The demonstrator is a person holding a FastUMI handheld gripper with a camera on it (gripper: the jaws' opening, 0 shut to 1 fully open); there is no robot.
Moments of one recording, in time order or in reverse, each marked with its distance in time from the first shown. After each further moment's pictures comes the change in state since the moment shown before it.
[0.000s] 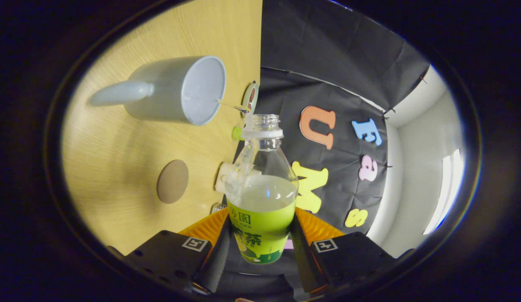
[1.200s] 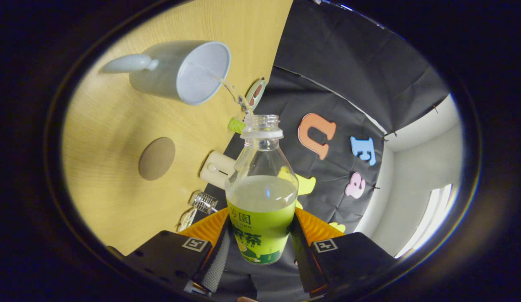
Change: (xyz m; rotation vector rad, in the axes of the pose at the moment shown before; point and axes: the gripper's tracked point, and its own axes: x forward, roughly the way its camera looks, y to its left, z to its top) arm 0.012 -0.038 -0.007 -0.189 -0.001 -0.076
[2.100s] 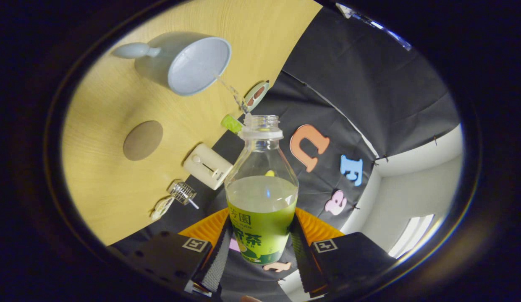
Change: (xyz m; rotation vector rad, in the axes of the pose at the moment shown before) arm 0.007 -0.044 0.007 -0.173 -0.021 -0.091
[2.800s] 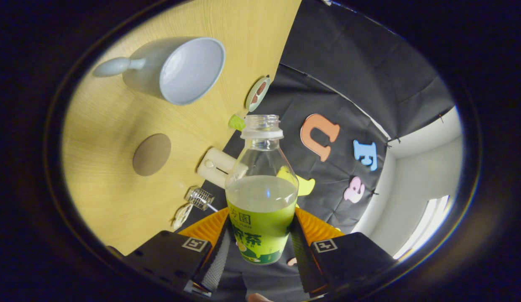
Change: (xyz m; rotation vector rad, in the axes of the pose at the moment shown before) arm 0.002 0.033 0.004 0.158 0.036 0.100
